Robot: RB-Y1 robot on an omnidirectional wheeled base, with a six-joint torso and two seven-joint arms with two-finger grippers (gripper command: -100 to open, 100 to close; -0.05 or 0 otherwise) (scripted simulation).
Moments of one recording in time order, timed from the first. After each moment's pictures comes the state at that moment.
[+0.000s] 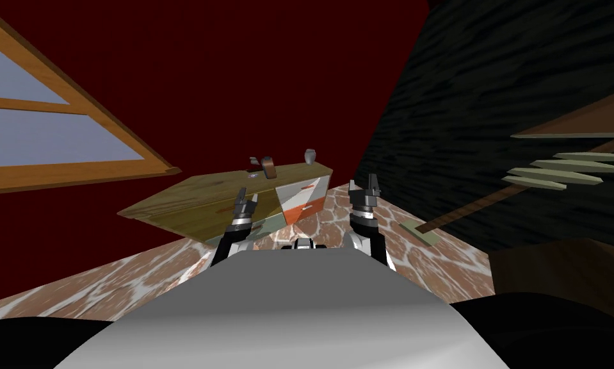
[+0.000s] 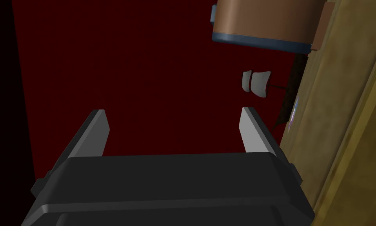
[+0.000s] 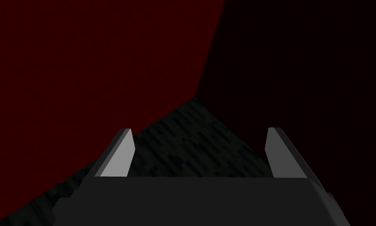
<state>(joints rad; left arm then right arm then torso) 0.48 0.14 0.05 -2.11 0.10 -0.44 0.07 0.47 -0.02 0.06 -2.35 -0.11 -0.47 -0.05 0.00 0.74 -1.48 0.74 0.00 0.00</state>
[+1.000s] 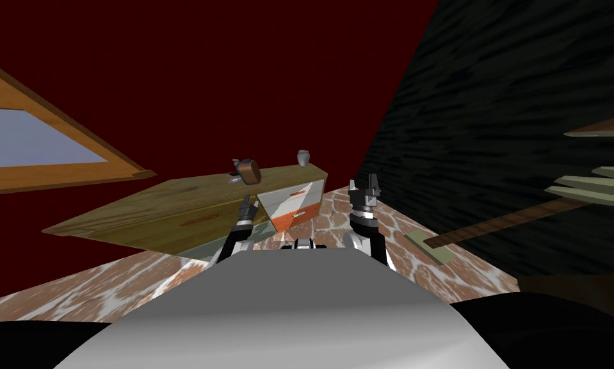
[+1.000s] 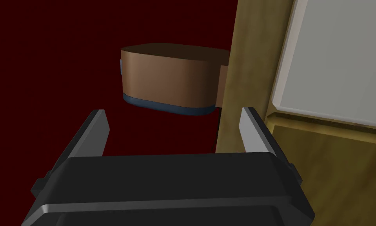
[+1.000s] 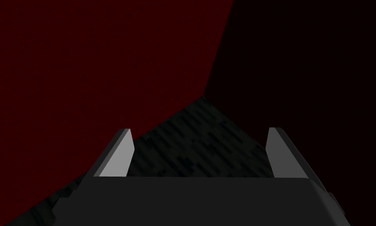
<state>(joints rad) 0.42 0.16 0.10 -1.89 0.13 -0.40 0.09 0.47 -0.02 0.06 -2.35 -0.11 -0.47 -0.05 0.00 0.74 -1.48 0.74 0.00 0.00</state>
